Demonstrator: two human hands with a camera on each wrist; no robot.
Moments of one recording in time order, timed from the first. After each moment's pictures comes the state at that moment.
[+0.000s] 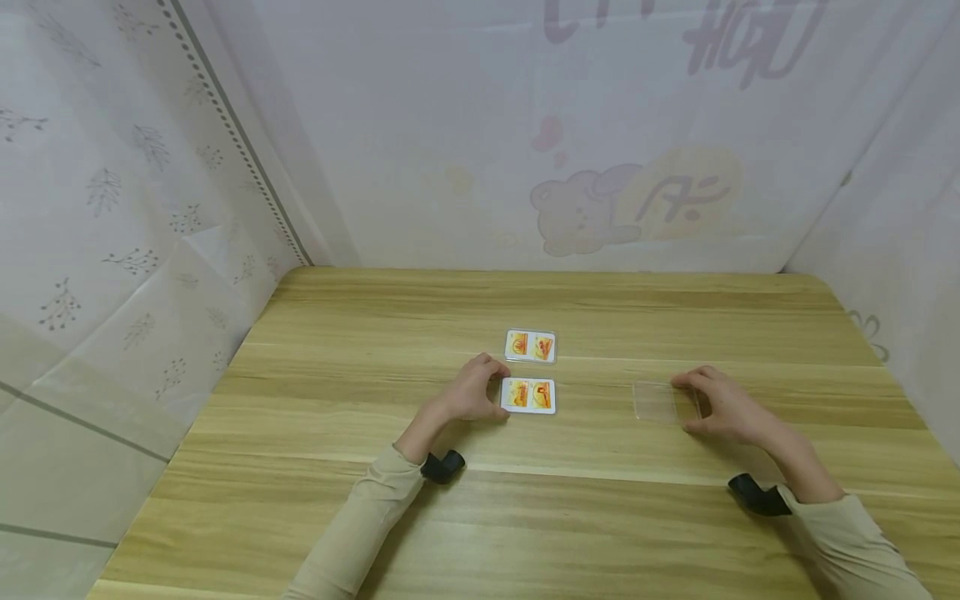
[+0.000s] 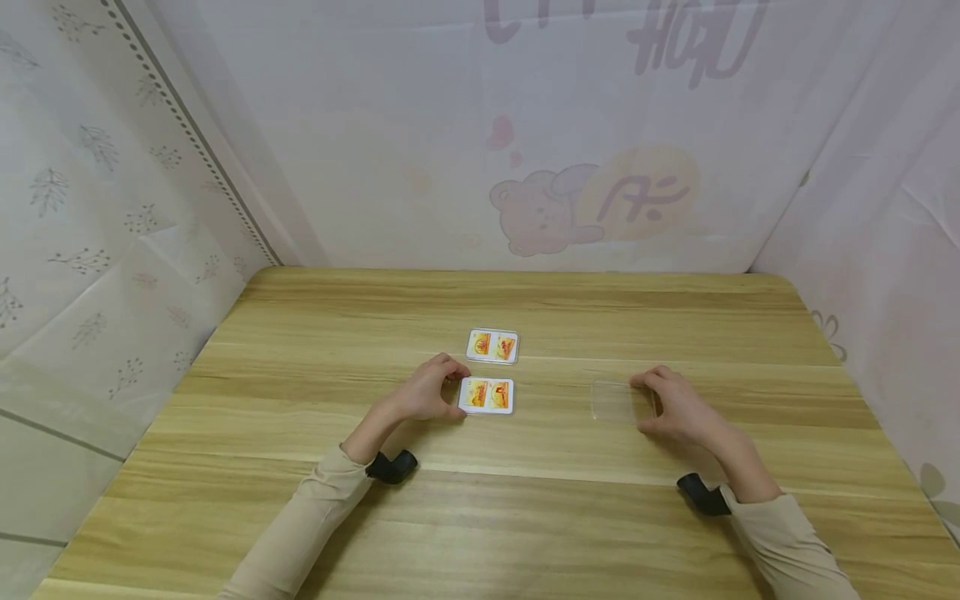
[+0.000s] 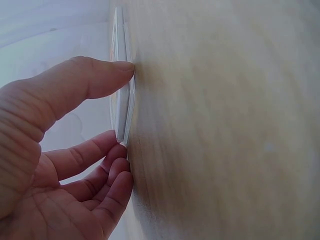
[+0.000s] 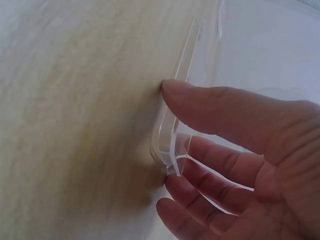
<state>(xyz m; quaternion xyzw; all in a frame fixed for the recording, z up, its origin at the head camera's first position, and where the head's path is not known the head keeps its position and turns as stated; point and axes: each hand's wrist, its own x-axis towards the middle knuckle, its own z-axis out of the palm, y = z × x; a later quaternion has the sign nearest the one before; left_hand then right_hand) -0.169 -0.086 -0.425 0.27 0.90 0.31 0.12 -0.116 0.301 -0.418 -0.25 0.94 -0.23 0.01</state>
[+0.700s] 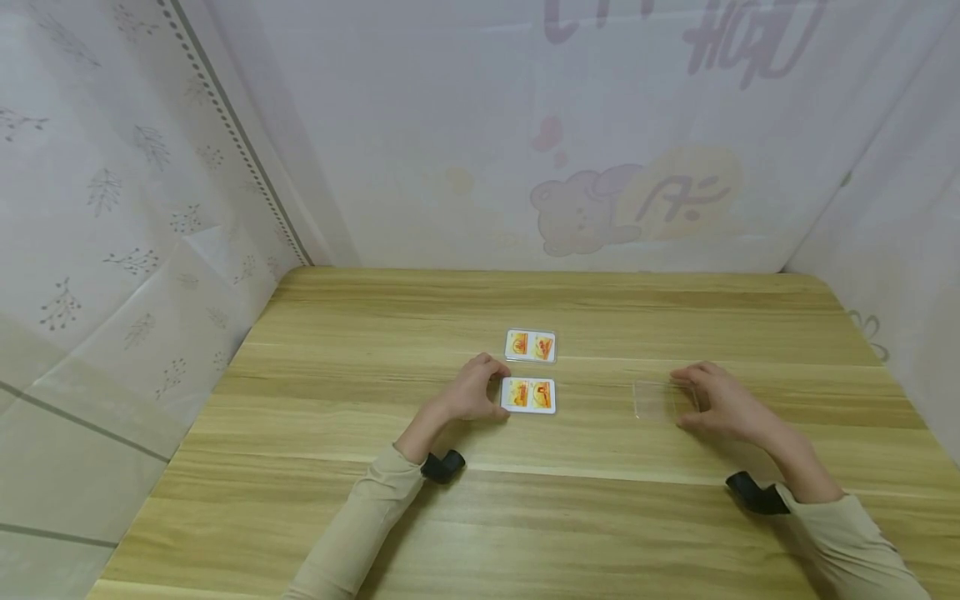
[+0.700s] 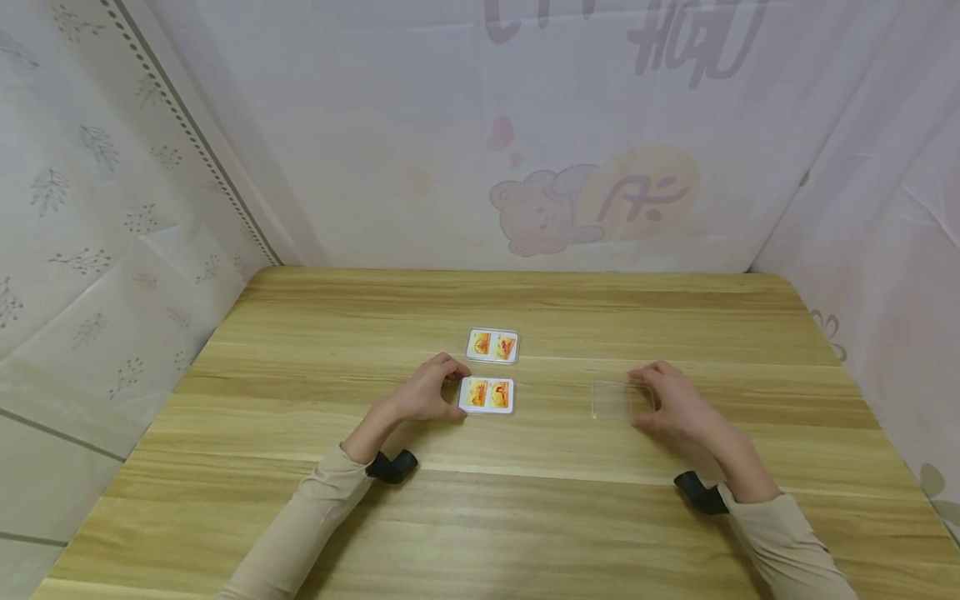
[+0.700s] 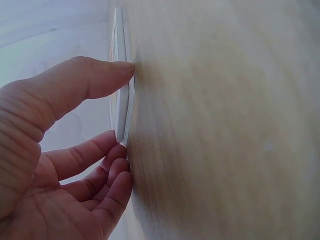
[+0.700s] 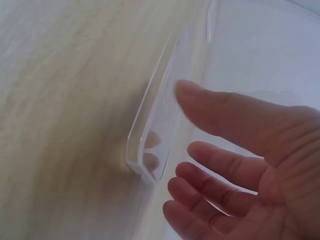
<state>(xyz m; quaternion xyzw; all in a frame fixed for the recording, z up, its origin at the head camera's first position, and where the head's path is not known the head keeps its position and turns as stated) -0.169 -0.086 -0.424 0.27 0.90 0.31 0.12 -0.116 0.293 -0.408 -0.22 0.94 -0.25 0.02</state>
